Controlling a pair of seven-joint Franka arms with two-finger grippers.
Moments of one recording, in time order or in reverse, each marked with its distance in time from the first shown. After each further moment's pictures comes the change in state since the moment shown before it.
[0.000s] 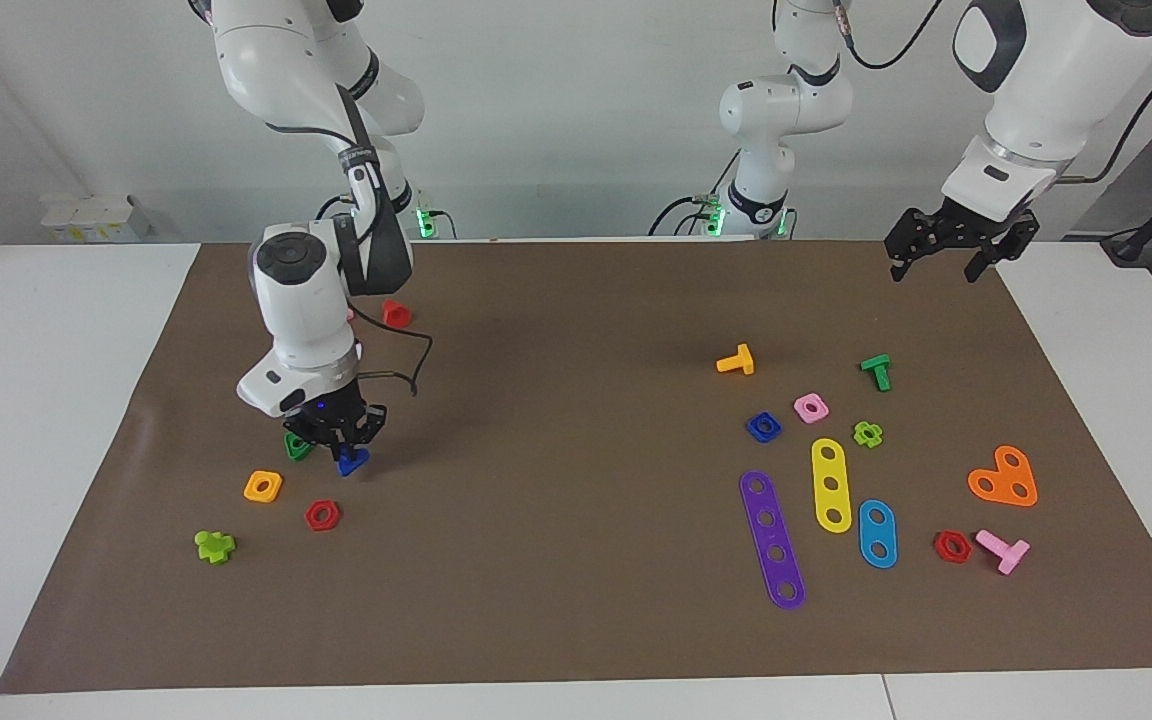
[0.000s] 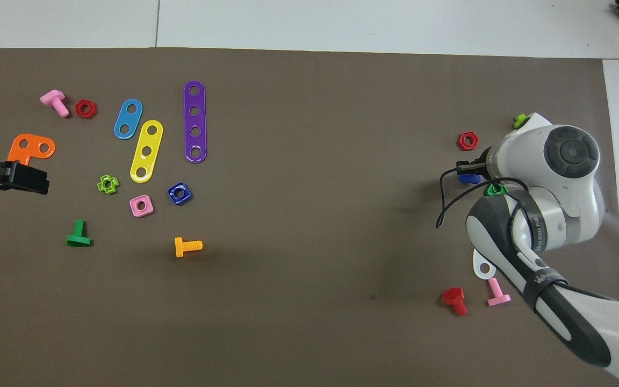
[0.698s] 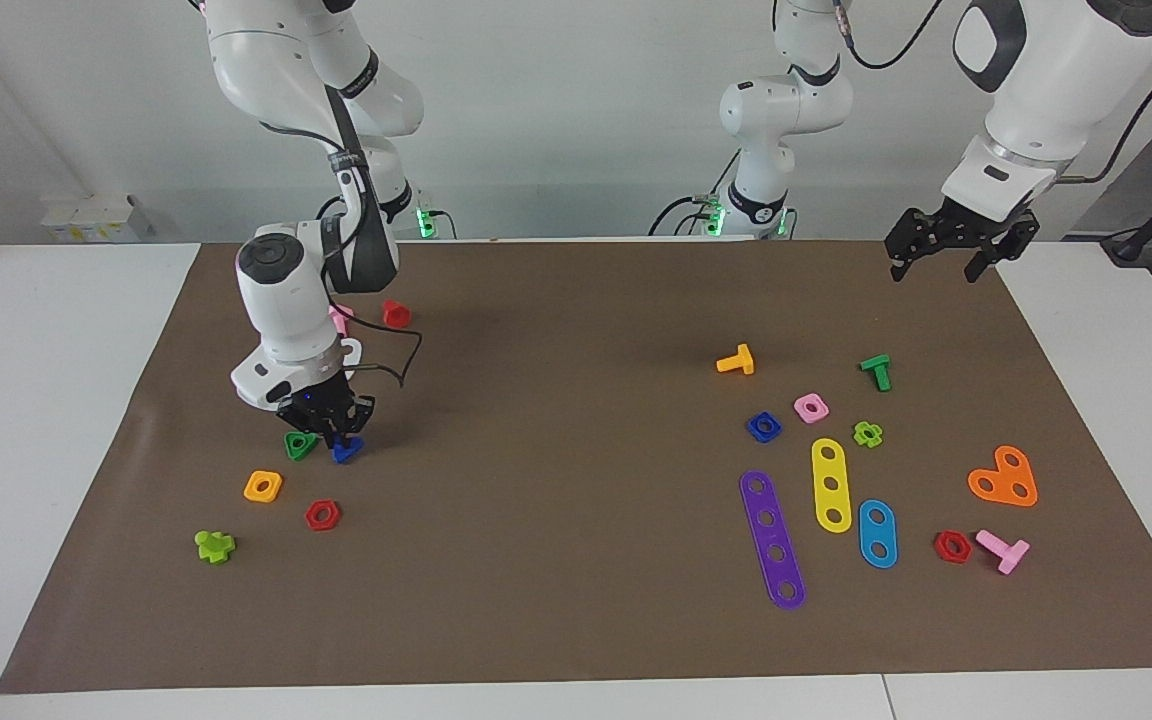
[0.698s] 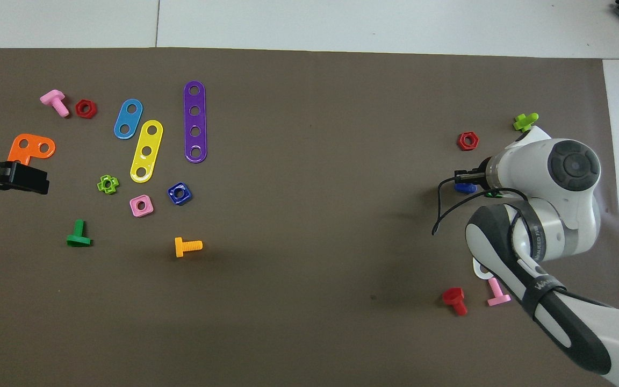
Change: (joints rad) left arm 0.000 0.000 0.000 0.000 0.000 0.000 0.000; right arm -0.001 -0.014 0.007 -0.040 0.042 0.032 -0.006
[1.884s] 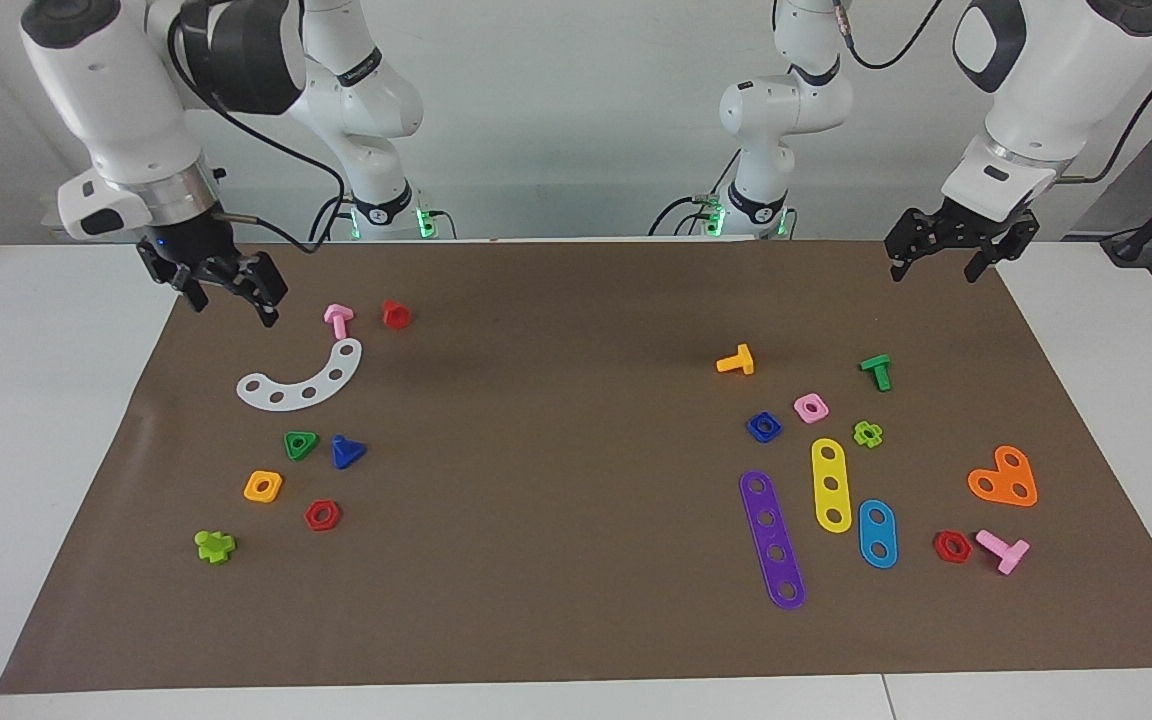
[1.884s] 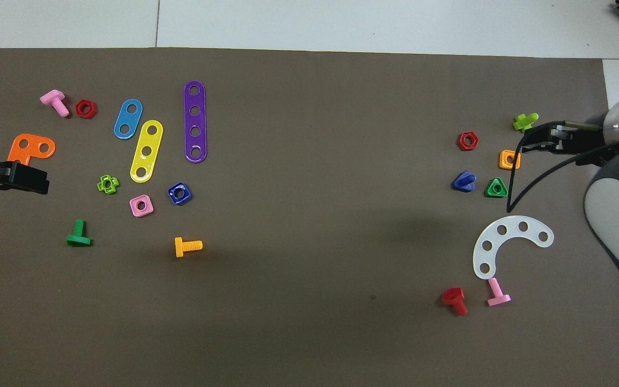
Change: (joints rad) left arm 0.000 0.000 0.000 0.000 0.000 0.000 0.000; right arm -0.056 -0.244 -0.045 0.477 0.140 -0.839 0.085
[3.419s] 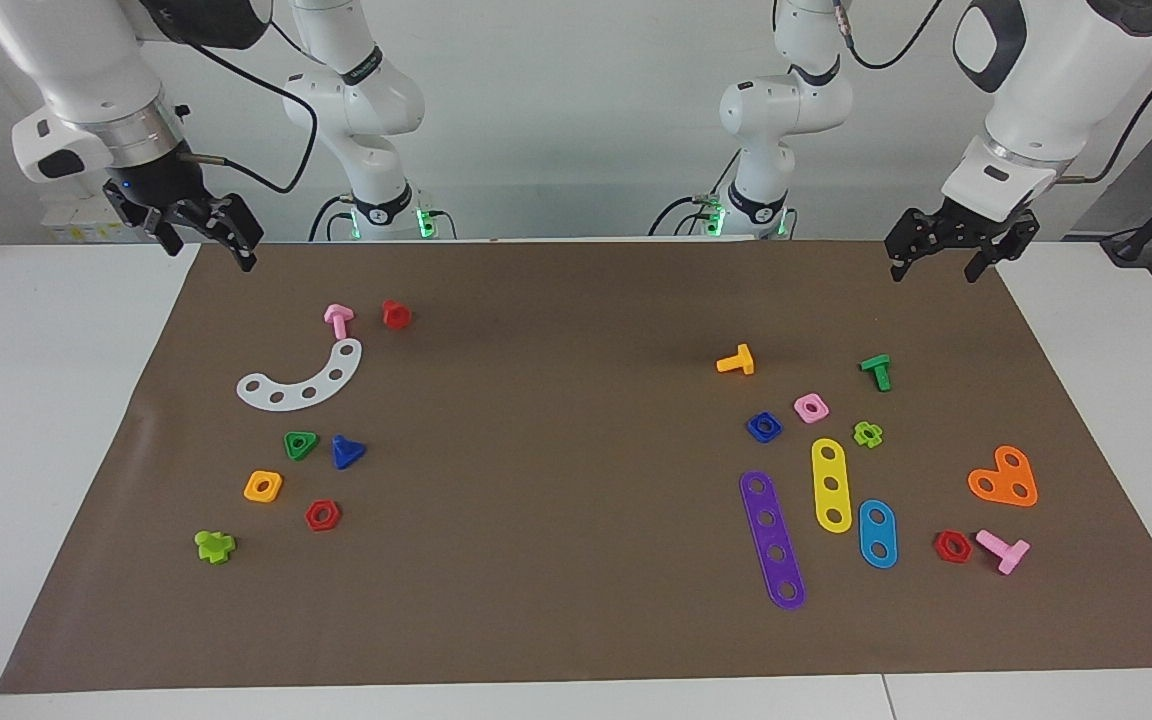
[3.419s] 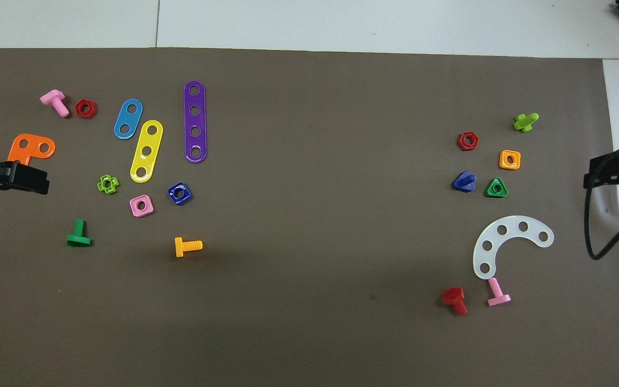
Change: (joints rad) left arm 0.000 0.000 0.000 0.000 0.000 0.000 0.000; right arm 0.253 -0.001 -0.265 0.082 0.001 -0.161 -0.076
